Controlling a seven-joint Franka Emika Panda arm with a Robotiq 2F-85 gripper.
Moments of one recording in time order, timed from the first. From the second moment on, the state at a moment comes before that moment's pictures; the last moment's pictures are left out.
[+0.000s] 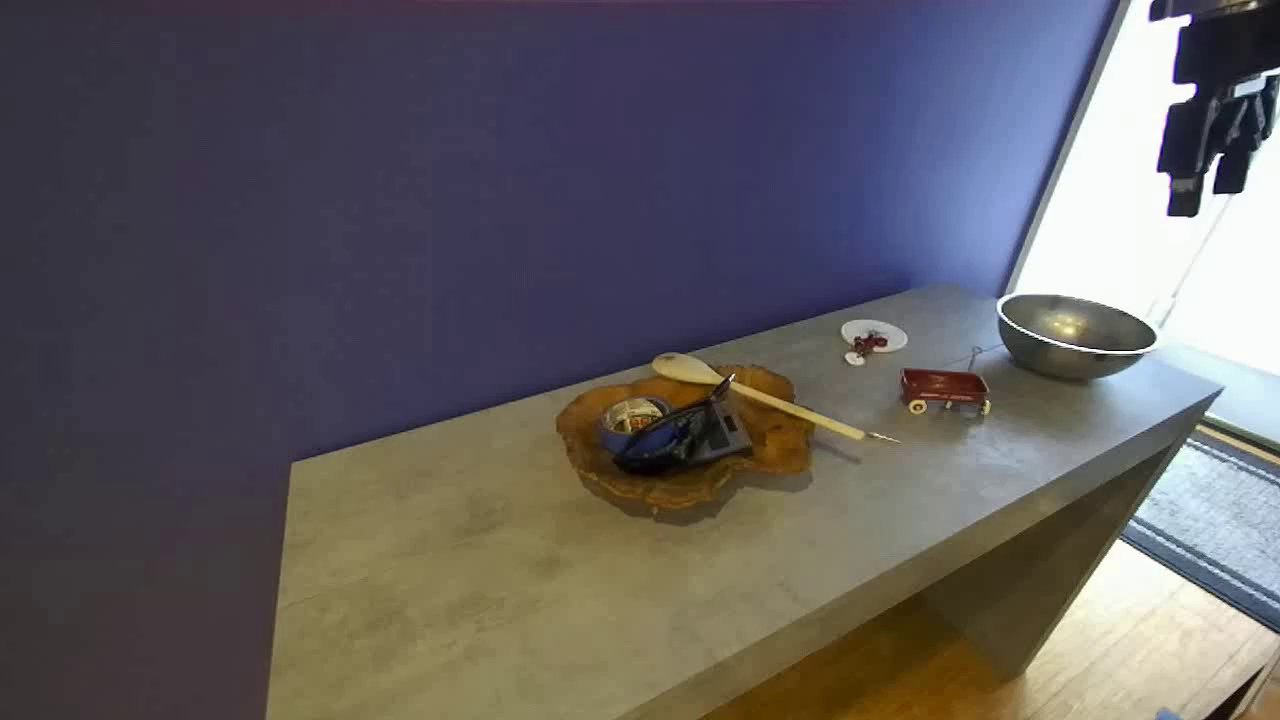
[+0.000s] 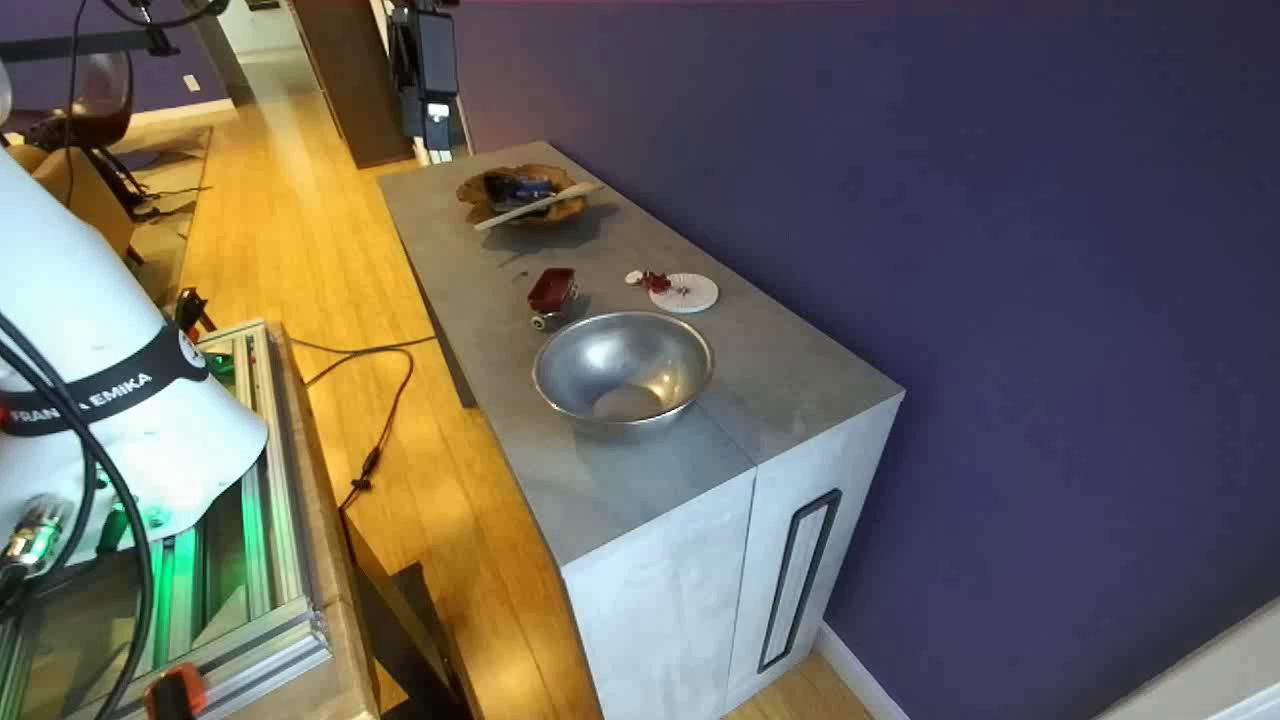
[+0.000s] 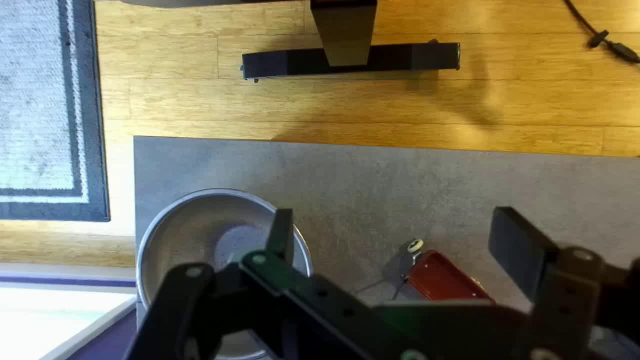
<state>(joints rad) 0.02 -0.49 0.10 -2.63 -0.03 1.91 0.16</state>
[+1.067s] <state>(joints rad) 0.15 -0.24 0.16 -2.59 -0.09 2.05 -0.05</state>
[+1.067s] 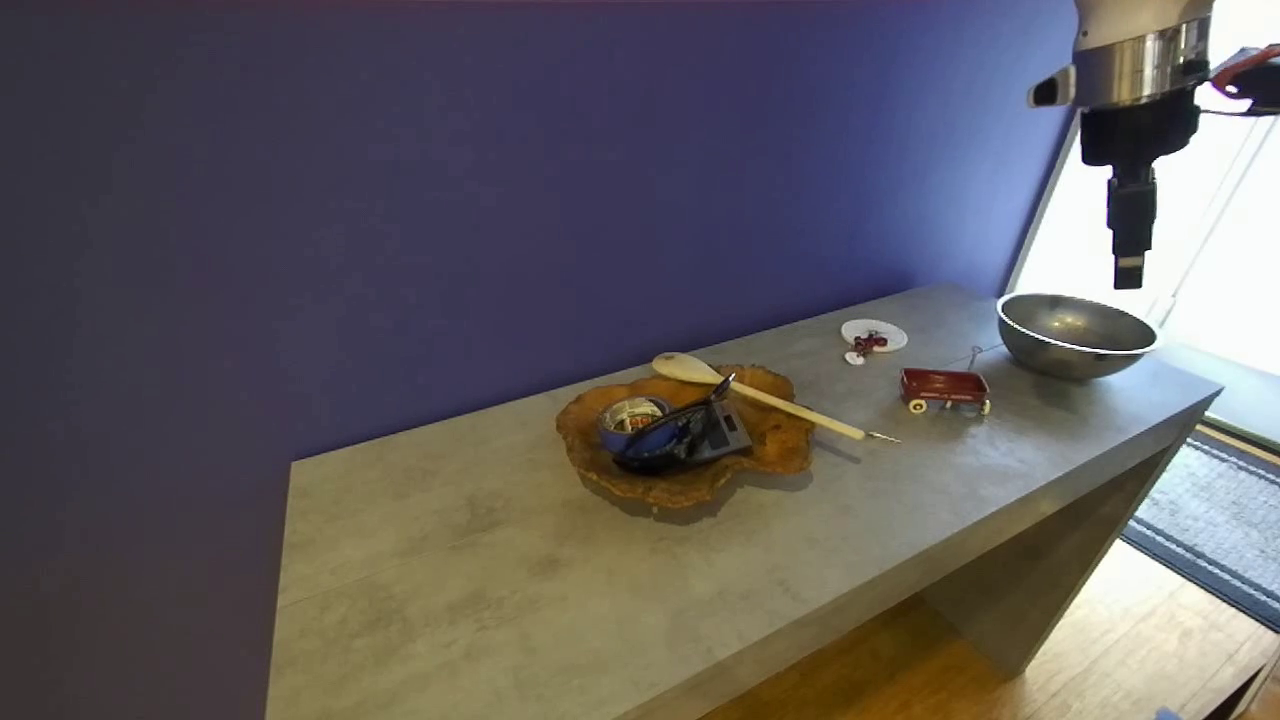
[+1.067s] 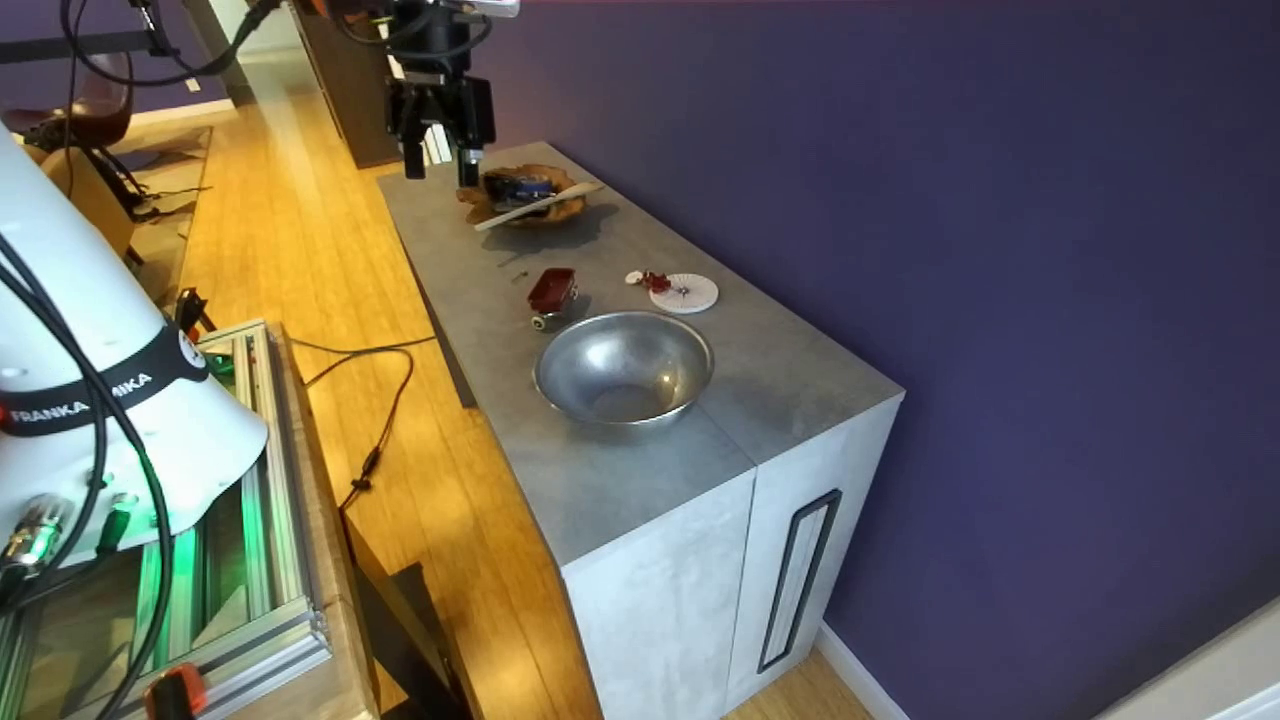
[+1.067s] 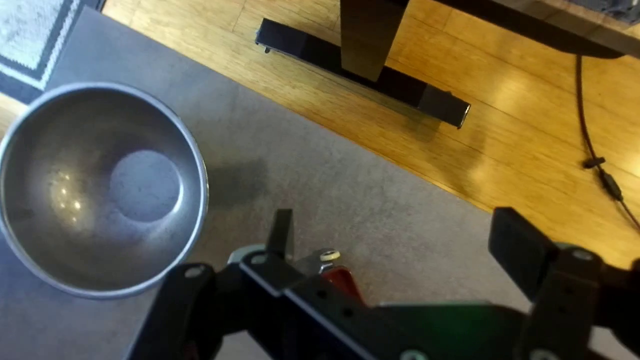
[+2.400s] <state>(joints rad) 0.14 0.19 0.17 -2.43 -0.01 2.47 -0.44</state>
